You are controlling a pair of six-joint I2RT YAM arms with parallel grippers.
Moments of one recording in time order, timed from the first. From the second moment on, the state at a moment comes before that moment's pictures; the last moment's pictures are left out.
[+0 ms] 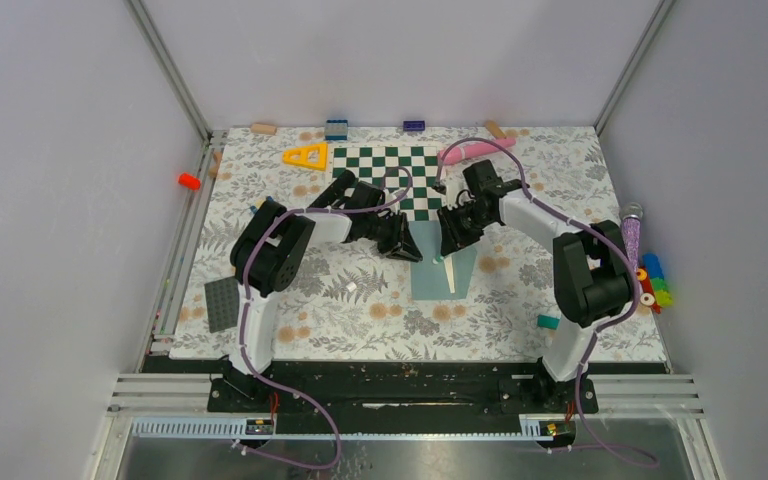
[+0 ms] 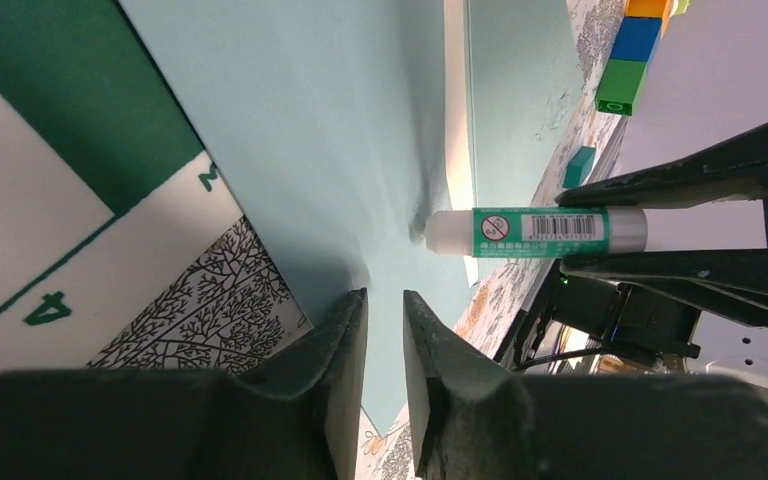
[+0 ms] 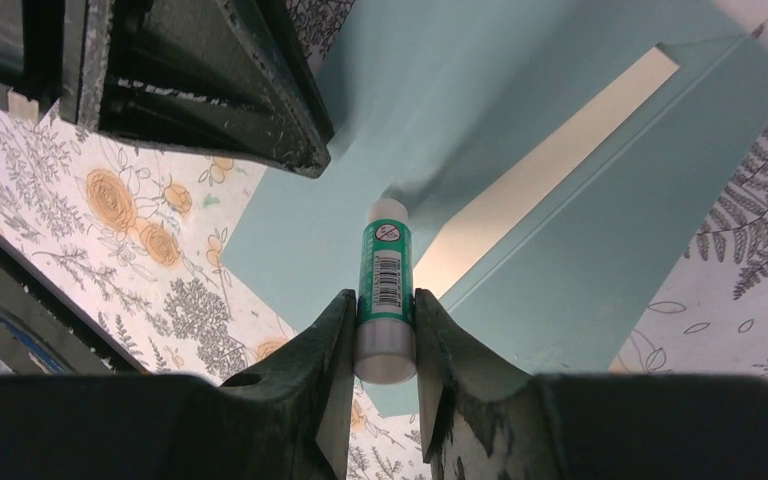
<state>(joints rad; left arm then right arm) -0.52 2.15 1.27 0.02 0.79 -0.66 0.36 1.80 1.24 -0.65 -0.45 -0.12</state>
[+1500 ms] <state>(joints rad) -0.53 2.16 1.29 -0.01 0.78 -0.65 0.40 1.89 1.39 -0.76 -0.33 -0.12</state>
